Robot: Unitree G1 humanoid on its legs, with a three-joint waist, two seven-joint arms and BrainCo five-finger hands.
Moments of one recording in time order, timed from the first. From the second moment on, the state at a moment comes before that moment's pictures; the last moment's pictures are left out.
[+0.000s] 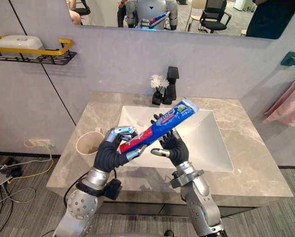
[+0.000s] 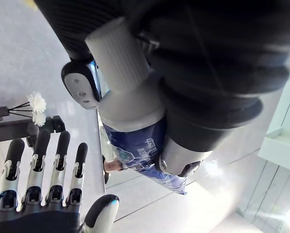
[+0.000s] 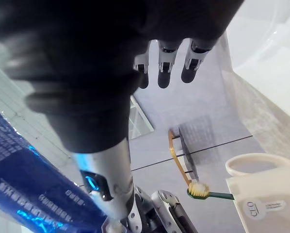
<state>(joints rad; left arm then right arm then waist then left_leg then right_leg) 0.20 0.14 -0.40 -0.54 0.17 -0.22 0.03 0.12 -0.18 0.22 -0.24 0.64 -0.11 0.34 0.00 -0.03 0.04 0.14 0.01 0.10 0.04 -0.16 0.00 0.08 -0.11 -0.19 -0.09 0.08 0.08</state>
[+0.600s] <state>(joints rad) 0.22 0.12 -0.34 -0.54 0.17 -0.22 0.05 0.12 -0.16 0.25 -0.33 0.72 -0.11 0.35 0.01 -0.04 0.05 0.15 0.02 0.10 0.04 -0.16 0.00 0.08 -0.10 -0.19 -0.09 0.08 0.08</state>
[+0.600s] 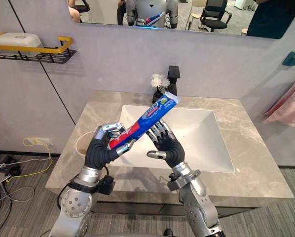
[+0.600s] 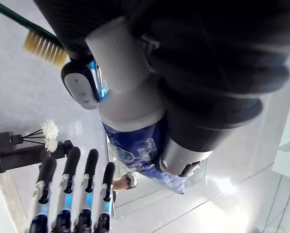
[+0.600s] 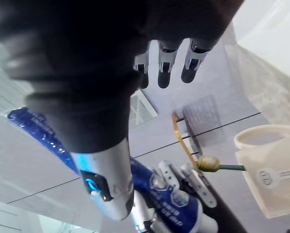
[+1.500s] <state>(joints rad) 0.24 0.11 -0.40 -0.50 0.11 -0.23 0.04 -0.03 -0.14 0.25 -0.38 0.76 -0.11 0.30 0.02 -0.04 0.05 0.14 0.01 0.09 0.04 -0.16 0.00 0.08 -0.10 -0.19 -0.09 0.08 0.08</state>
